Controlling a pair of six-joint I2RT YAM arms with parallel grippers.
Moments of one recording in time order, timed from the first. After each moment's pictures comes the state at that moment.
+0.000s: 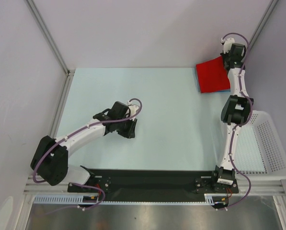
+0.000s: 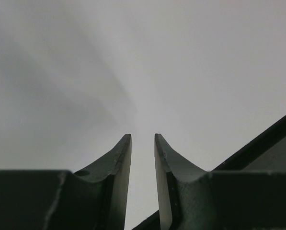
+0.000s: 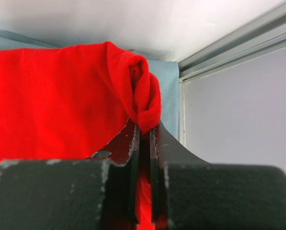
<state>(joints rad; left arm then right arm) -0.59 1.37 0.87 -0.50 0.22 -0.13 -0.19 2.58 2.56 -0.39 0.04 -0.45</state>
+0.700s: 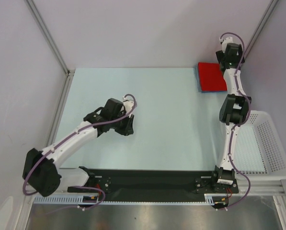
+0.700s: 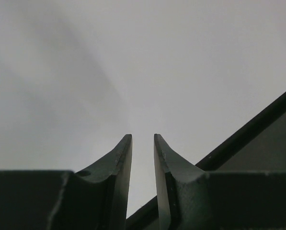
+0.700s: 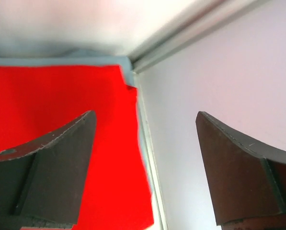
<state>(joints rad) -0.58 1.30 0.94 -0.59 0.23 -0.13 -0.17 2.59 2.47 -0.22 0.30 -0.52</state>
